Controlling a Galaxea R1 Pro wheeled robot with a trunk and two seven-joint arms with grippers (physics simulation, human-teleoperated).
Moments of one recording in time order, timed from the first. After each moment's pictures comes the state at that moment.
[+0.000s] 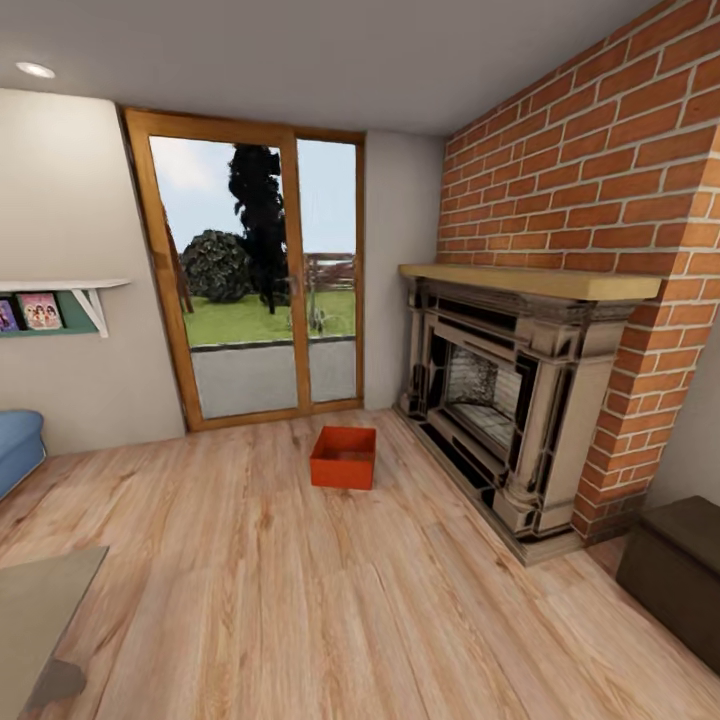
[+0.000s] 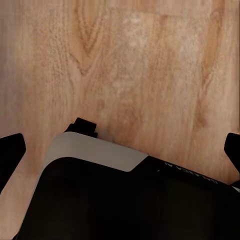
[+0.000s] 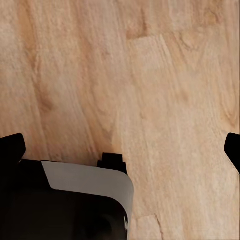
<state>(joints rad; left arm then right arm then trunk) -0.21 -0.03 -0.15 0.00 0.53 -0.07 0.06 -0.25 -0.03 0.61 0.03 -0.51 -0.12 0.03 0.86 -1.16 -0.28</state>
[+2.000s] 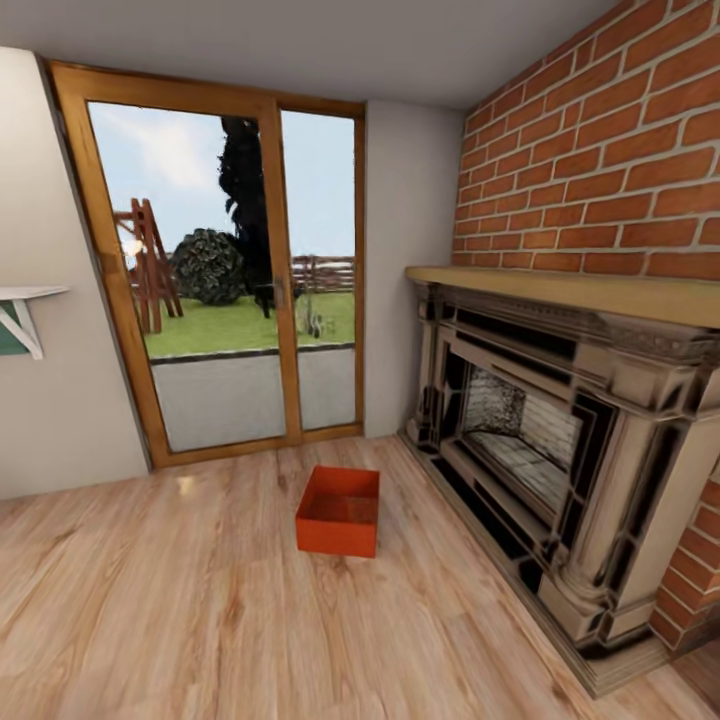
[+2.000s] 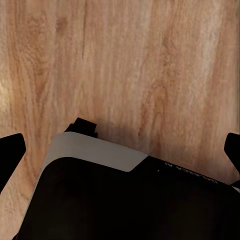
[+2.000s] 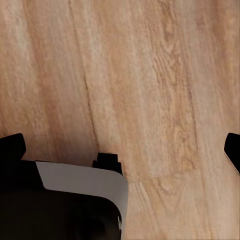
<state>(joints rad) -0.21 -0.03 -0.15 0.00 0.53 -0.07 0.06 -0.25 -0.04 0.61 0.03 -0.51 -0.12 0.03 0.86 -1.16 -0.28</state>
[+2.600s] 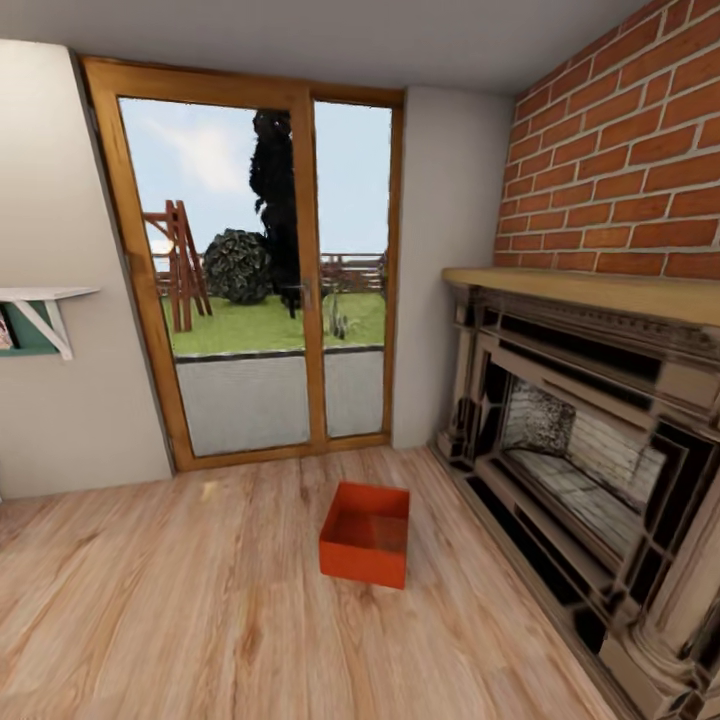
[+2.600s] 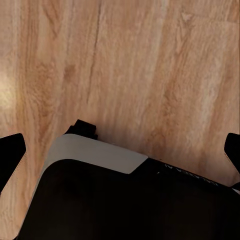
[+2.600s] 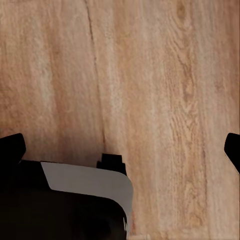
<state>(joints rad) -0.21 -0.03 -0.15 0.00 0.53 -0.08 0.06 -0.25 -0.03 0.61 0.03 -0.51 -0.12 0.03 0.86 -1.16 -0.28</state>
